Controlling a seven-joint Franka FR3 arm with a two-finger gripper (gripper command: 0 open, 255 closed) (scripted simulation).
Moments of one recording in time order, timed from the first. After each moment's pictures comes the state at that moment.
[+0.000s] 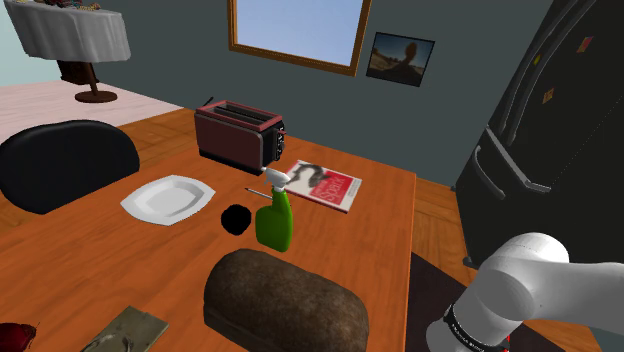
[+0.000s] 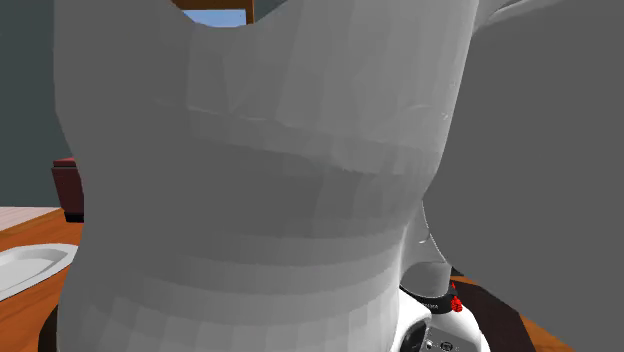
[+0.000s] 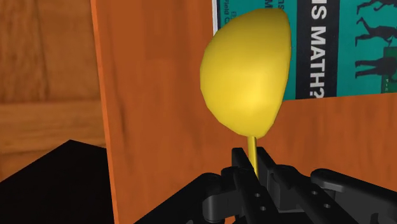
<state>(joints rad) -0.23 -1.06 1.34 -2.16 1.04 1.86 1.93</state>
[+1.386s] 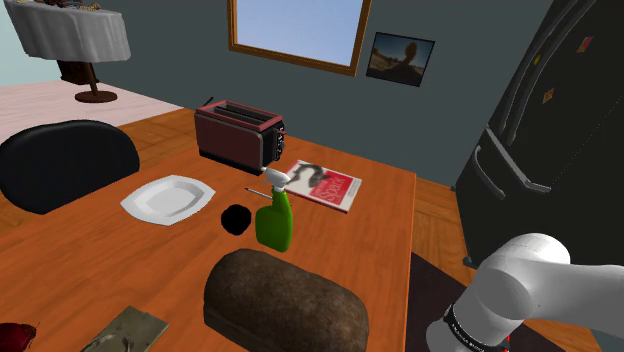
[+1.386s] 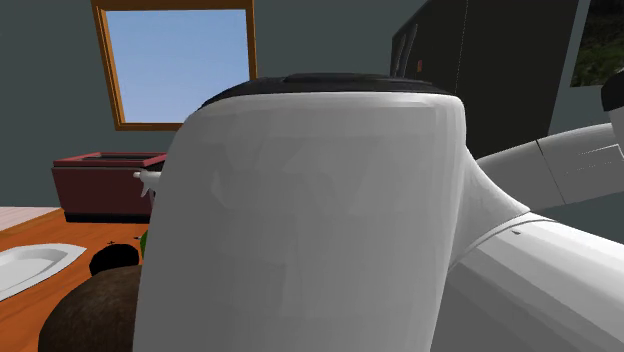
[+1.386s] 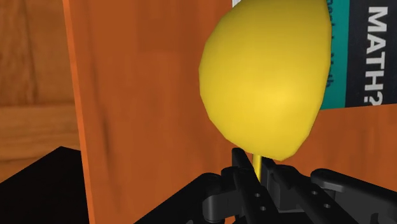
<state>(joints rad) -0.26 -1.08 1.48 -2.23 1.15 1.99 1.89</state>
